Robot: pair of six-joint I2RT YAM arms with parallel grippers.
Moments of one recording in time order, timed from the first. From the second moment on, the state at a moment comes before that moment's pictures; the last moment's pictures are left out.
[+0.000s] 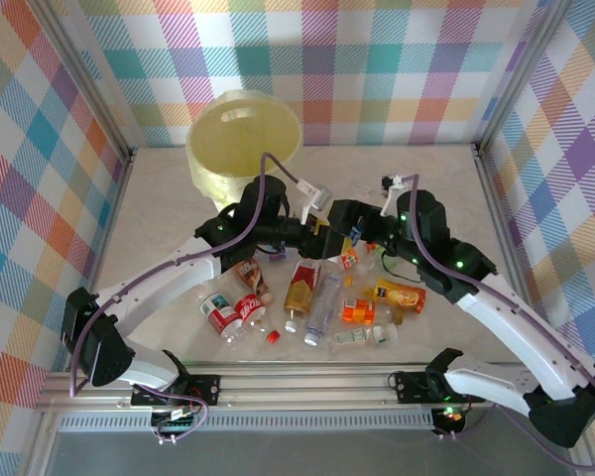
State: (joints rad) left arm -0.78 1.43 1.28 -0.27 0.63 -0.41; right arm 0.69 0.99 1.11 -0.46 -0.01 0.73
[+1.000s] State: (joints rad) left arm -0.68 1.55 1.86 -0.83 0.17 -0.20; right arm 0.69 0.78 1.22 -0.73 -0.26 0.29
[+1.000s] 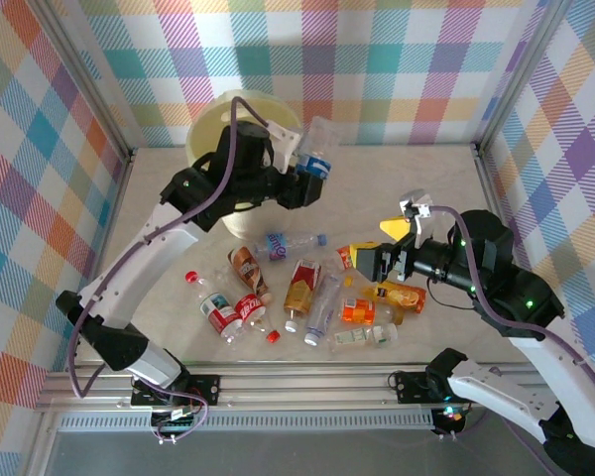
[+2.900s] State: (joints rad) left arm -0.30 2.01 2.14 -1.08 0.17 -0.02; right arm 0.69 0.78 1.14 -0.66 -0.30 0.26
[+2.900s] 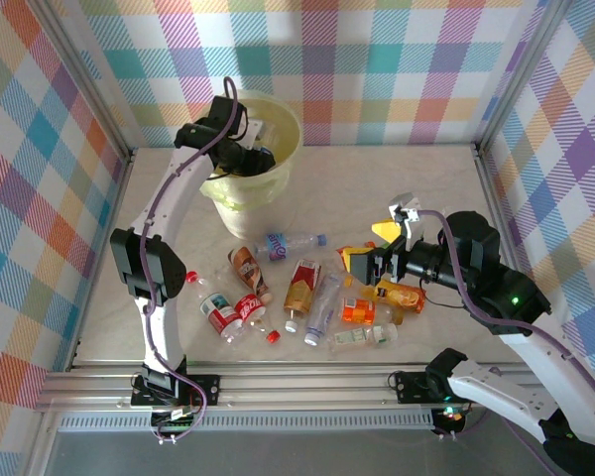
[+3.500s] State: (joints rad) left arm -0.29 2.01 2.18 -1.08 0.19 -0.03; right arm 0.69 0.79 1.10 -0.70 -0.20 0.29
